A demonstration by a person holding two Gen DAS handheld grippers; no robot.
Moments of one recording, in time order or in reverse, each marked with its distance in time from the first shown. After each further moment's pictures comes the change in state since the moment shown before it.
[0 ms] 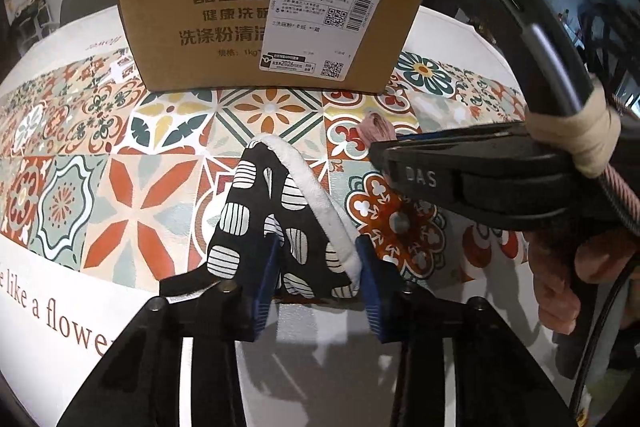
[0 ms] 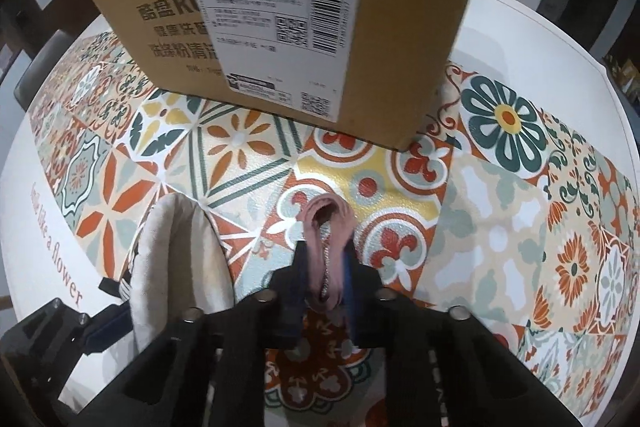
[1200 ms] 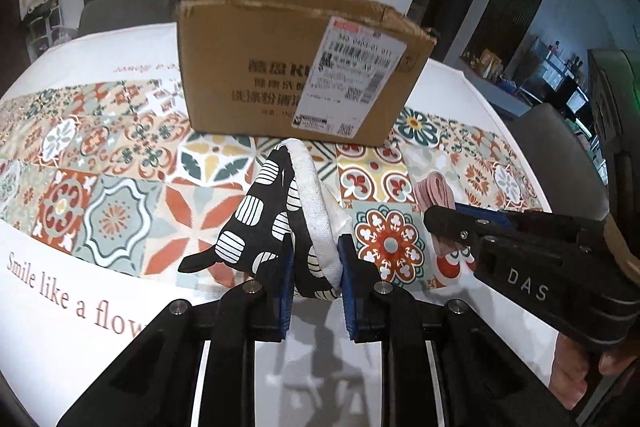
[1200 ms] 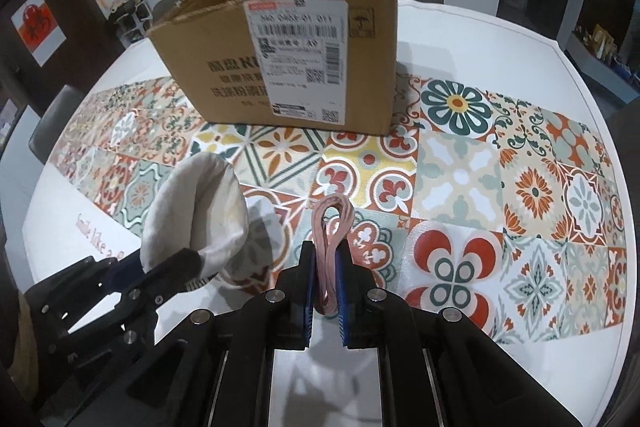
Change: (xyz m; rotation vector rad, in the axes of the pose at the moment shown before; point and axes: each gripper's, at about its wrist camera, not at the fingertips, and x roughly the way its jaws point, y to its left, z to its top) left arm -0.076 0.024 0.007 -0.031 -0.123 -0.033; right arm -0.096 0.014 -0.053 0.150 -0.141 0.030
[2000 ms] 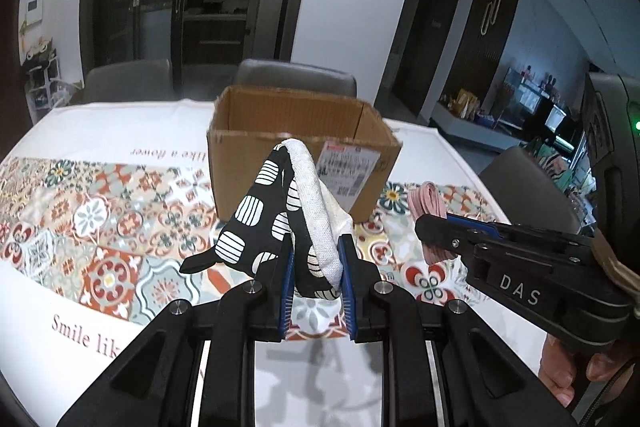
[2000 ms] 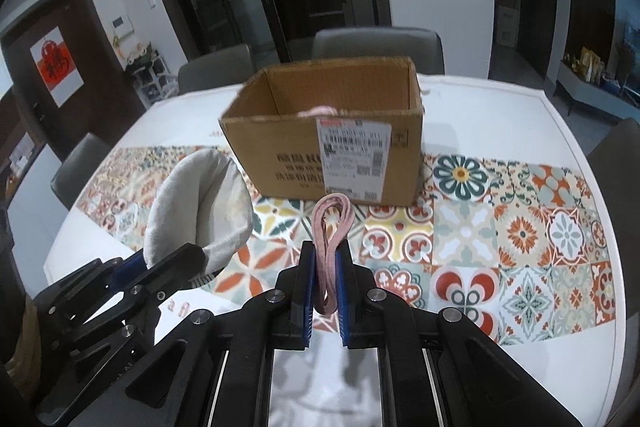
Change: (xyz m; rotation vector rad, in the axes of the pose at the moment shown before) left arm -0.090 0.016 0.036 0.075 -0.216 -0.043; right arm -0.086 0.047 0.014 0.033 -0.229 0.022
